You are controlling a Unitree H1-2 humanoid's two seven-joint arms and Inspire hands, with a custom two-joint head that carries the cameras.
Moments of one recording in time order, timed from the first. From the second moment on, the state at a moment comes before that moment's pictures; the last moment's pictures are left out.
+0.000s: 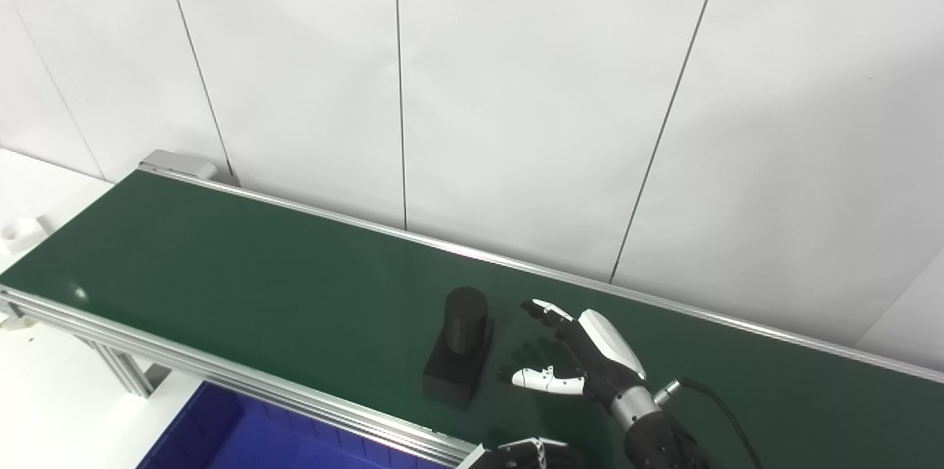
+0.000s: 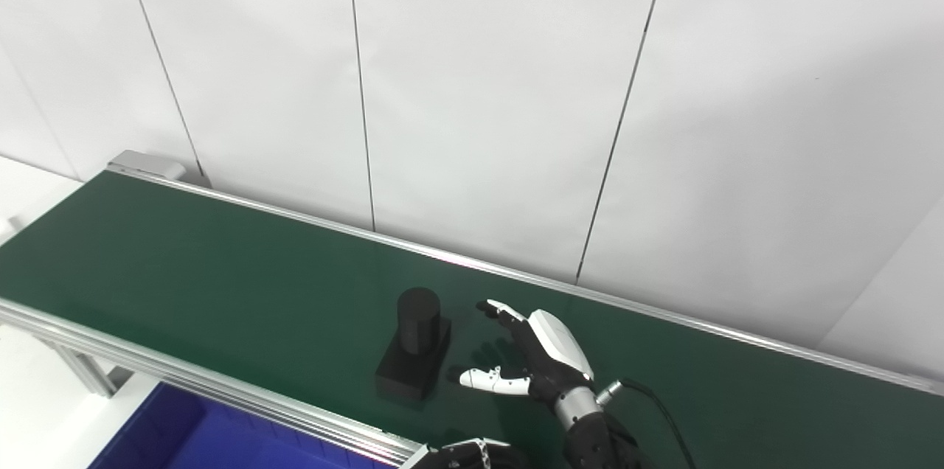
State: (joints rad) left arm 0.16 -0.05 -0.21 0.29 -0.17 -0.36 -0.39; right arm -0.53 -0.02 0.46 0.57 -0.54 -0.05 0.11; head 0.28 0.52
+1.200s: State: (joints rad) left arm 0.16 -0.08 -0.24 0.28 -0.15 -0.37 -0.36; right arm -0.58 0.04 0.46 0.68 -0.56 -0.10 -0.05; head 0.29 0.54
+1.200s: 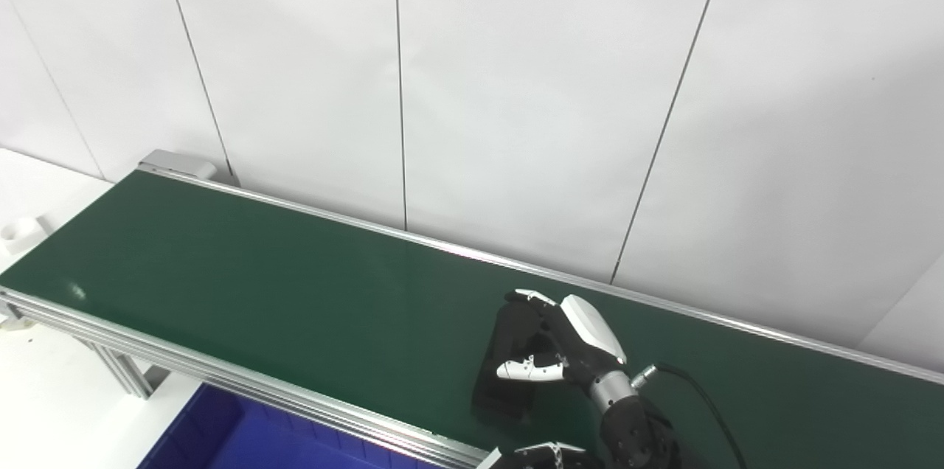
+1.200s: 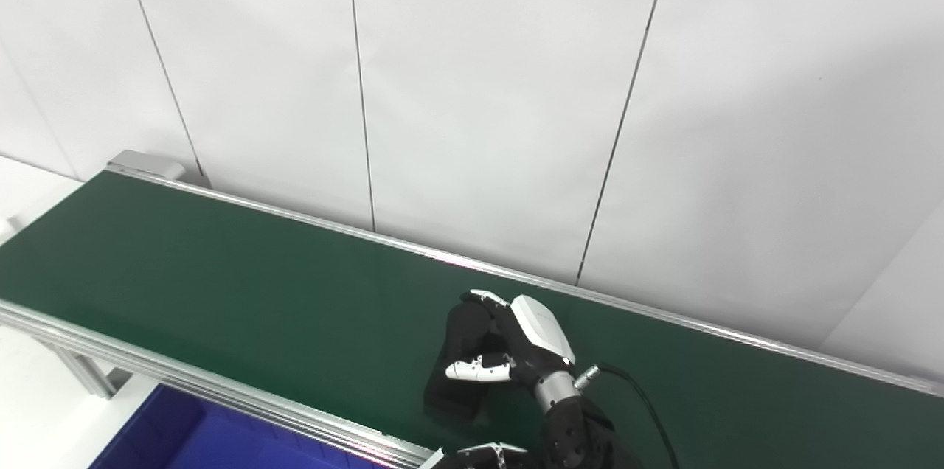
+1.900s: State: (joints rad) left arm 0.16 -0.07 -0.23 0.26 -0.19 -0.37 -0.37; right arm -0.57 0.05 0.43 0.70 -0.54 -0.17 -0.15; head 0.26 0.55
